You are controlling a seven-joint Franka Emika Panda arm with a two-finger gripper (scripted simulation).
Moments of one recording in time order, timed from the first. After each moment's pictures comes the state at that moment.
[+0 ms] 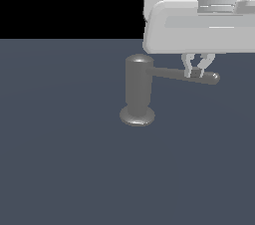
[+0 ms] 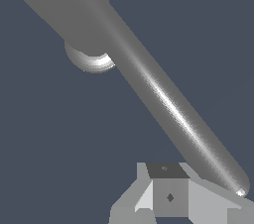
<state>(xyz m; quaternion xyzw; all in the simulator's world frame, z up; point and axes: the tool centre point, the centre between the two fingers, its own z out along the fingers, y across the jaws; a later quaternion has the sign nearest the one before) -0.155 -0.129 0.233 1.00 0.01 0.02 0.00</state>
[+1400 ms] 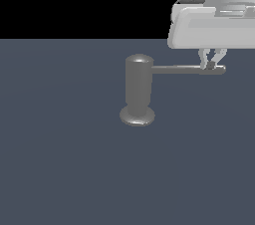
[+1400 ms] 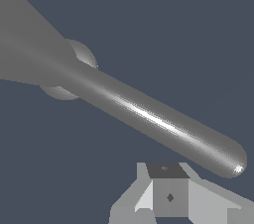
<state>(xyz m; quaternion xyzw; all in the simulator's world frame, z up) -0.096 -0.191 0.234 1.00 0.00 0.01 0.00</state>
